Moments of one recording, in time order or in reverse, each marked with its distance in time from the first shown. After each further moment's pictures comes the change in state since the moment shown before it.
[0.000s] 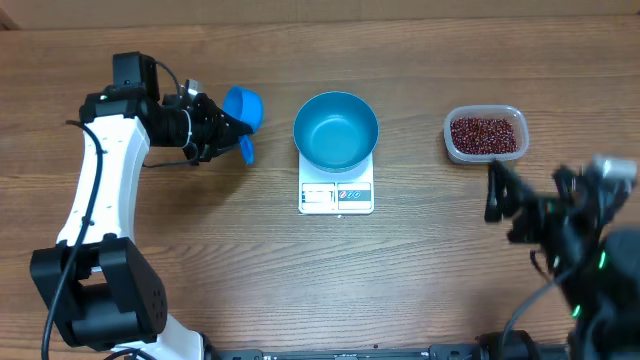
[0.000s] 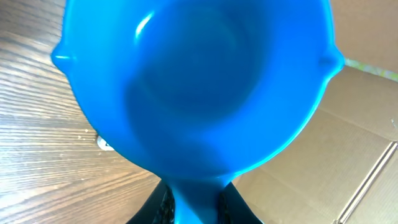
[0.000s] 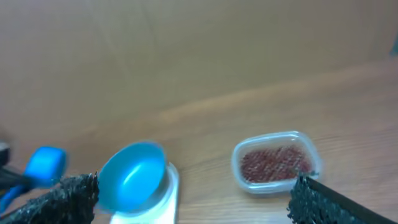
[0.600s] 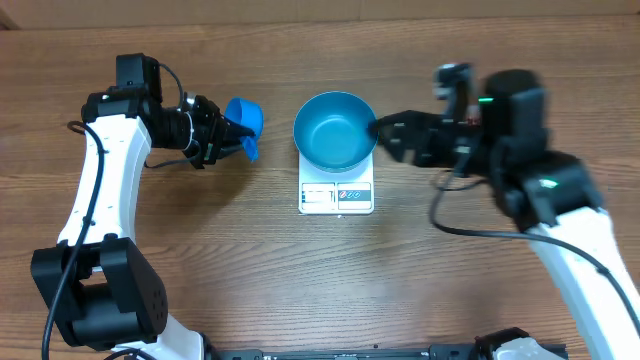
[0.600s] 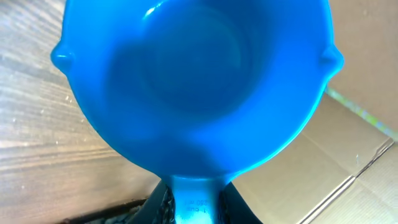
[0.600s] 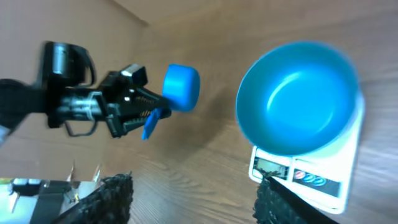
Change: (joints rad) left arm -0.008 0.000 0.000 -0.043 0.000 -0.250; right arm 0.252 0.658 0.248 0.081 -0.486 0.239
